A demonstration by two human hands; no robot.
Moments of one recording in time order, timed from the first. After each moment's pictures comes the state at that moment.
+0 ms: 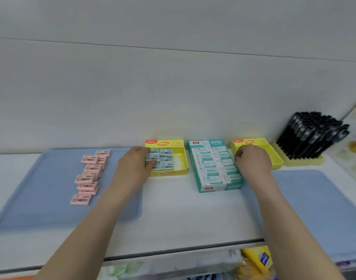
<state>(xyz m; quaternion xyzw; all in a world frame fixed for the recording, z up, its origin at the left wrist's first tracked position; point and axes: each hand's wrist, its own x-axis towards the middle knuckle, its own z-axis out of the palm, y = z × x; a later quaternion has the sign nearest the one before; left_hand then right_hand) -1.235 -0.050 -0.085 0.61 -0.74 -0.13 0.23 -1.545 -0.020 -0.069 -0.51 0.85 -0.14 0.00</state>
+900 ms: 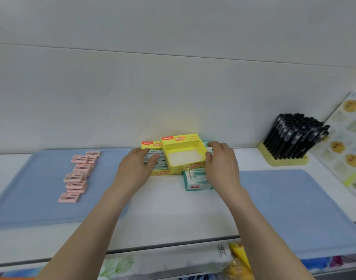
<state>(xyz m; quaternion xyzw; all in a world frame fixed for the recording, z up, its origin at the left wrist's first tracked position) -1.269 -0.030 -0.071 0.63 -0.71 -0.19 0.23 -1.493 0.007 -0.061 -0.60 0.75 -0.28 0.00</state>
